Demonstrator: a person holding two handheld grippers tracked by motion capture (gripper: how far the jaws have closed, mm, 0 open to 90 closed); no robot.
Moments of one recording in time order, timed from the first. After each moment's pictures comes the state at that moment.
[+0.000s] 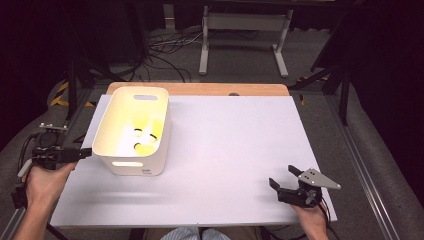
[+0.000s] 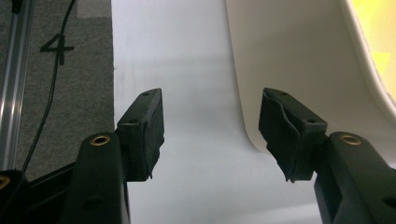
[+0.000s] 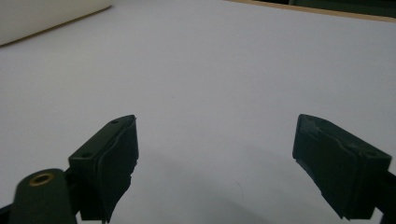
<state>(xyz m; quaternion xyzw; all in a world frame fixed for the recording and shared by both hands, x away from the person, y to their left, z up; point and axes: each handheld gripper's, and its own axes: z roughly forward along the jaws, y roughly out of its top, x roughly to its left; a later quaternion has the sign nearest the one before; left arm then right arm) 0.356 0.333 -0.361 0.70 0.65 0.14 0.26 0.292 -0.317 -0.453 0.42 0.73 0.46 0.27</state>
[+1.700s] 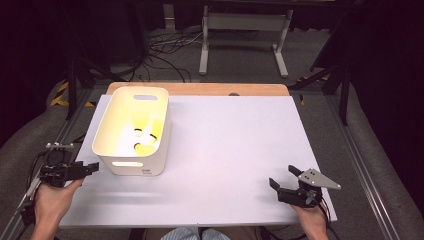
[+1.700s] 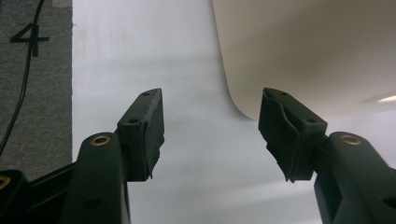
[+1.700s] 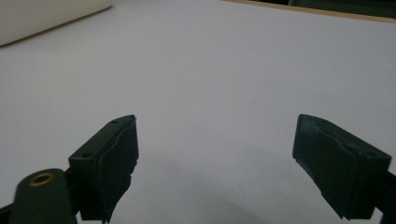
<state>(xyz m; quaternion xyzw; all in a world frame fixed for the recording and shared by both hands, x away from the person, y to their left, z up) 0.329 0.323 -0.396 0.71 0.64 0.12 0.28 0.291 -0.317 -0.453 0.42 0.73 0.46 0.27</state>
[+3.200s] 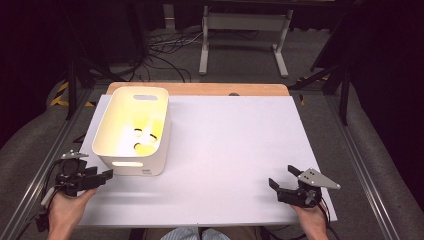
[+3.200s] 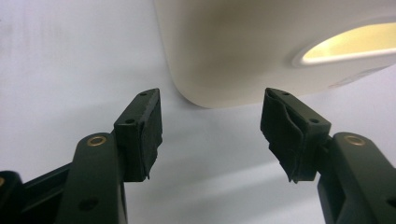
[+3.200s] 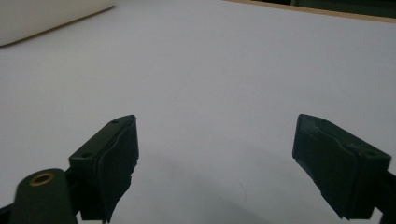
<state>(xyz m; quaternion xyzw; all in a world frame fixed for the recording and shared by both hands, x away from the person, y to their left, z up) 0.313 0.290 -0.408 0.73 0.60 0.12 0.31 0.292 -0.316 -0.453 0.42 0.74 0.46 0.27</state>
